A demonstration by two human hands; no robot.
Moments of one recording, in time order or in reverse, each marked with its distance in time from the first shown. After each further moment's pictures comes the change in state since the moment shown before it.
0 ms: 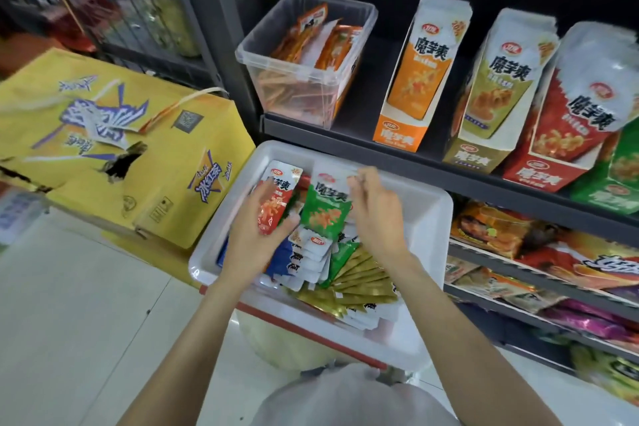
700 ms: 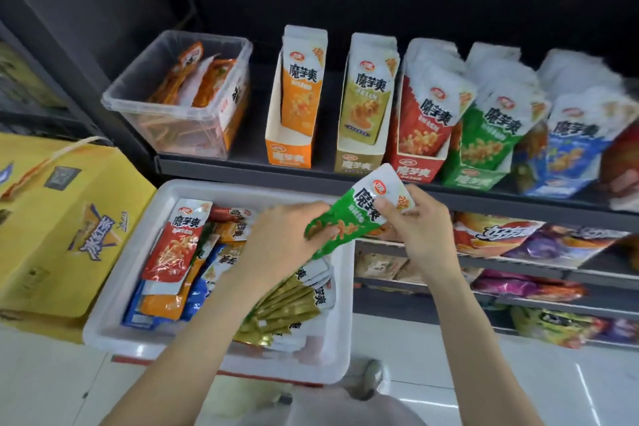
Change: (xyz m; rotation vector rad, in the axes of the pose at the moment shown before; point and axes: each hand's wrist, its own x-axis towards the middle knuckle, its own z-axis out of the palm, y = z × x) left_hand 0.009 0.130 0.110 0.474 -0.274 0.709; right_hand -0.049 0.050 -0.161 0.496 0.260 0.342
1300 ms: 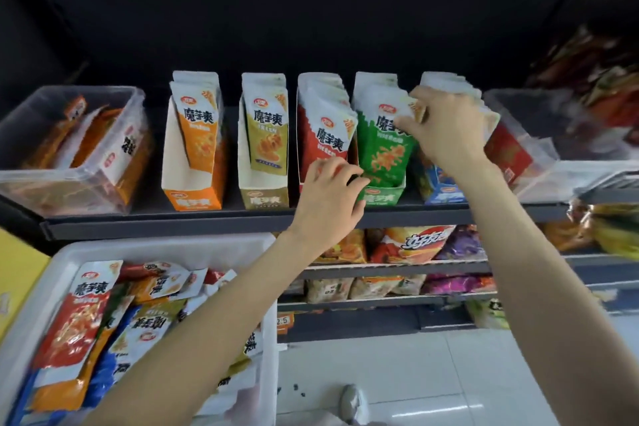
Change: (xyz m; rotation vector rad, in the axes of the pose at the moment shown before) left_hand 0.138 0.096 0.103 0.303 0.113 0.370; right_hand 0.115 -0.068 -0.159 -1.029 0.362 -0.343
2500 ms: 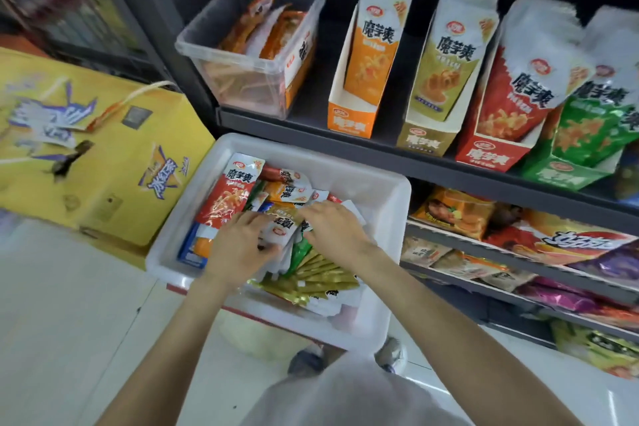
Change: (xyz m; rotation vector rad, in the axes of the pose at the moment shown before) left_hand -0.314 -0.122 -0.071 -0.123 -0.422 -0.847; right_hand -0.202 -0.218 0.195 0.169 -0.801 -0.695
